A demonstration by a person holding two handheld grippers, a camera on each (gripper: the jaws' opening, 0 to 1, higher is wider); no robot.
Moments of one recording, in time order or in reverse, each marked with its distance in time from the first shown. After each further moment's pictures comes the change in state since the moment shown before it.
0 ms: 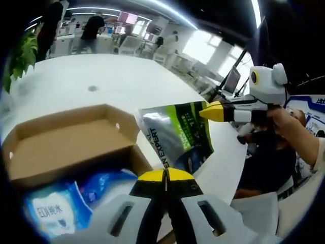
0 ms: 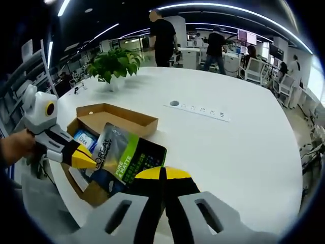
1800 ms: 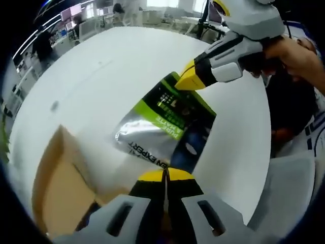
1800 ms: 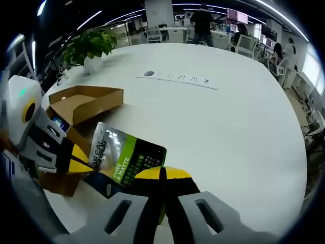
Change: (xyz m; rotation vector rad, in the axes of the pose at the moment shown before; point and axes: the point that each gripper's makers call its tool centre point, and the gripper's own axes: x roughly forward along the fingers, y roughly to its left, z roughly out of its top) left arm 0.093 0.003 -0.027 0.469 0.459 0.088; right arm 0.055 -0.064 -0.063 0.083 0.170 -0.062
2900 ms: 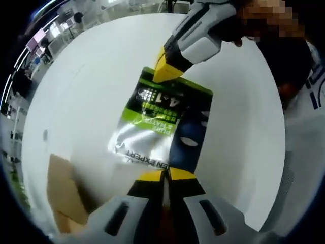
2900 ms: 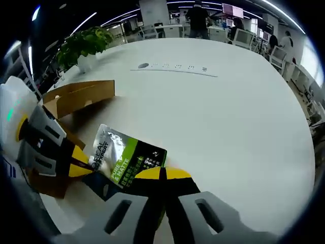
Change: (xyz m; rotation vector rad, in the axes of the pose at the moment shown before) left arm 0.028 0.007 -0.015 0.282 0.135 0.024; right arm 0.030 -0.005 -0.020 0.034 0.009 -0.002
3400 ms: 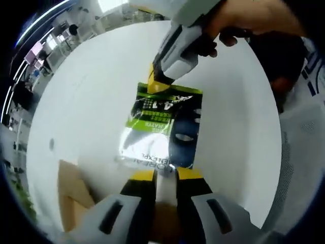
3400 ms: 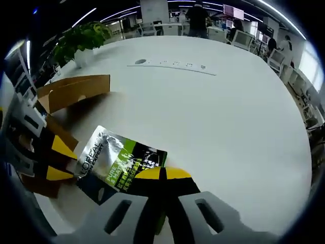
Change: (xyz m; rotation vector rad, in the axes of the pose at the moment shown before) left arm -0.023 -0.003 0.005 0.048 -0.059 0.010; right arm 0.008 -0.006 -0.002 -0.013 0.014 -0.043
